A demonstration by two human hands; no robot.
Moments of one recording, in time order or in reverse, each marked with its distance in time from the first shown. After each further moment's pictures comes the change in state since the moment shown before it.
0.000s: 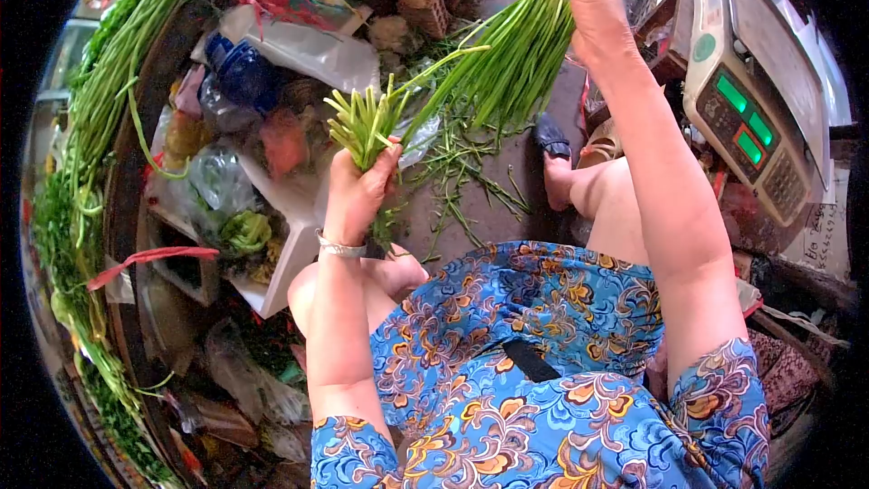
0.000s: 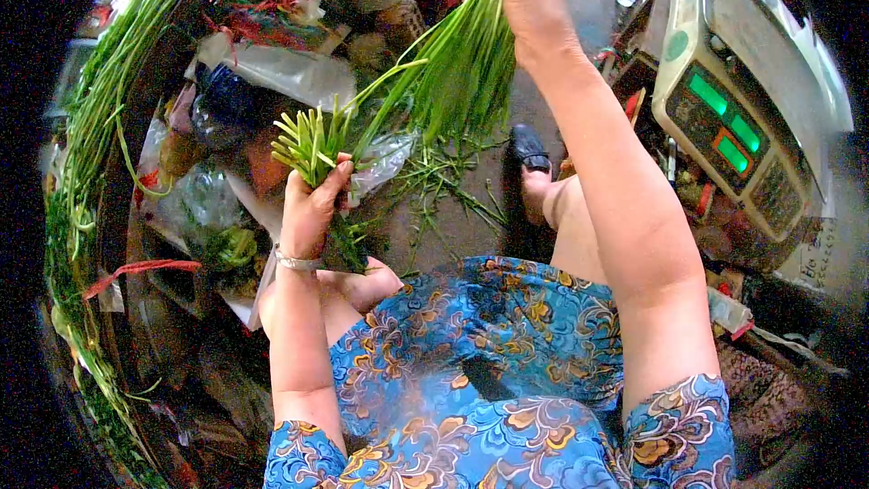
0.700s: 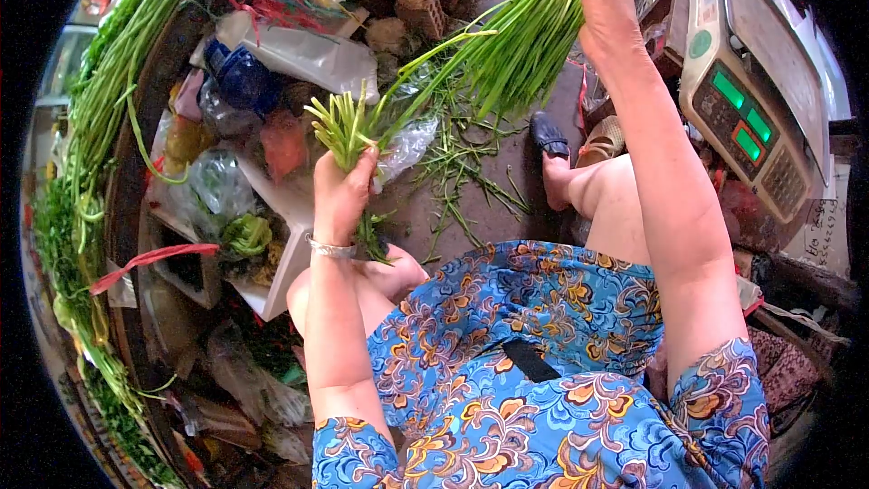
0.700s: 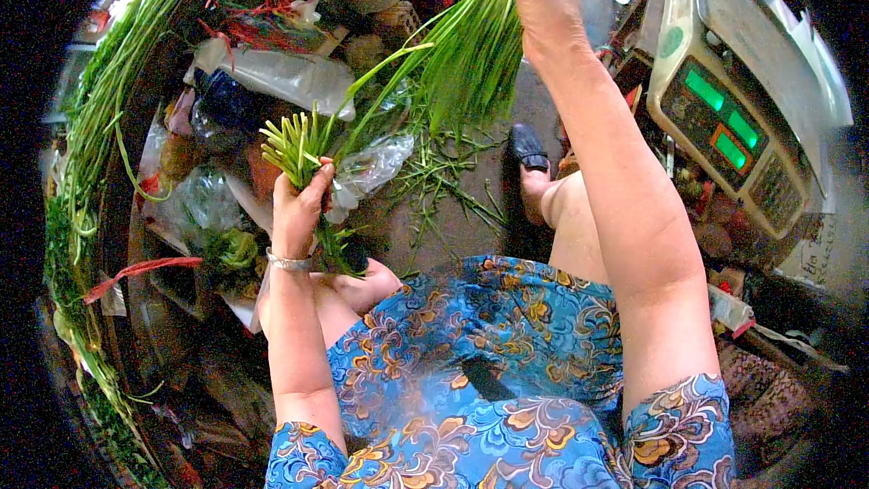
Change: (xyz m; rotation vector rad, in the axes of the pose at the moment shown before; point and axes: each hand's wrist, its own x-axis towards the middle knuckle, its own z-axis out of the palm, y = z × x) left_hand 0.008 -0.009 -0.017 0.132 0.086 -0.032; right_hand -0.003 -0.015 0.003 -0.036 0.166 -0.075
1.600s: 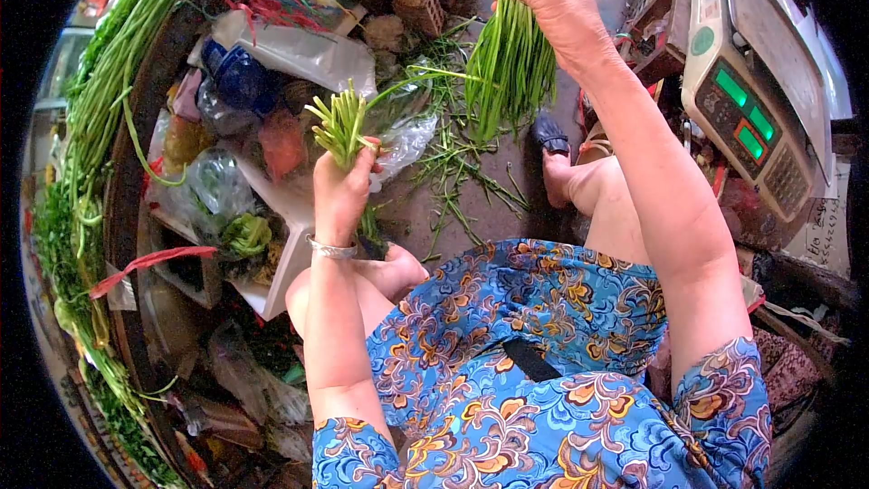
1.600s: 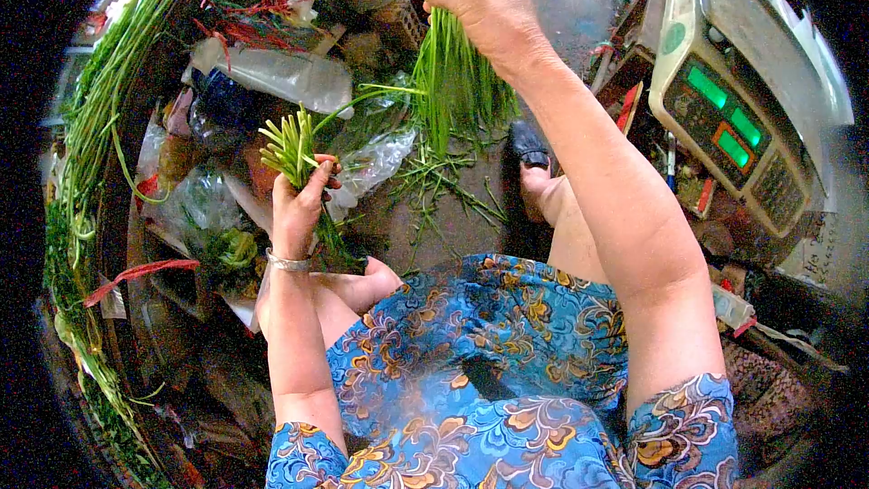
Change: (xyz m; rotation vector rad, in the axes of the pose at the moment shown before) left_hand 0.006 -0.010 0.000 0.049 -0.023 0.094; right_hand -0.009 0.033 0.011 -0.298 -0.238 -0.007
